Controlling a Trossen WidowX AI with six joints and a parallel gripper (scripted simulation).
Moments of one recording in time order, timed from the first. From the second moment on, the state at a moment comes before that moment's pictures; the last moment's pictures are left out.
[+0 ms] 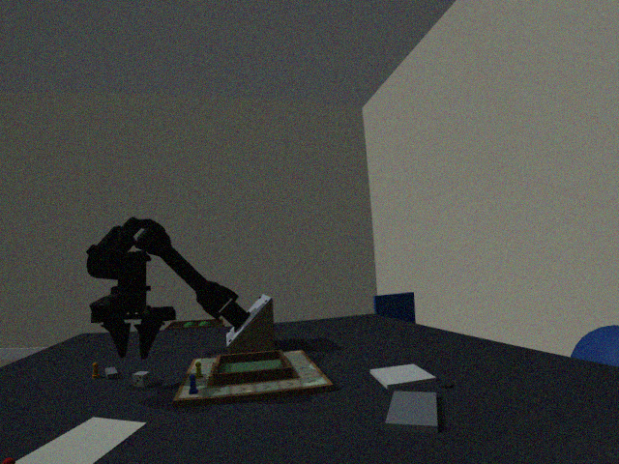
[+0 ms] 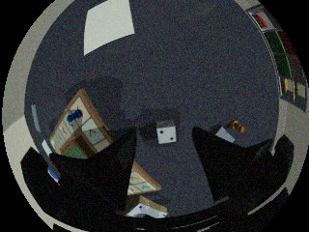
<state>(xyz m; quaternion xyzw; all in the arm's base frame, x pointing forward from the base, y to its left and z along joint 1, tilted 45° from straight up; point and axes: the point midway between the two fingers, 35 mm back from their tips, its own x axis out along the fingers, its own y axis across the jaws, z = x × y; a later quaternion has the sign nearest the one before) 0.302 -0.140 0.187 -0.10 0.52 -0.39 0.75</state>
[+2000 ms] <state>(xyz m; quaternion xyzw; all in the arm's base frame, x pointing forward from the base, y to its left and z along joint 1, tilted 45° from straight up) 0.283 -0.168 0.145 -0.14 0.57 -0.38 0.71</state>
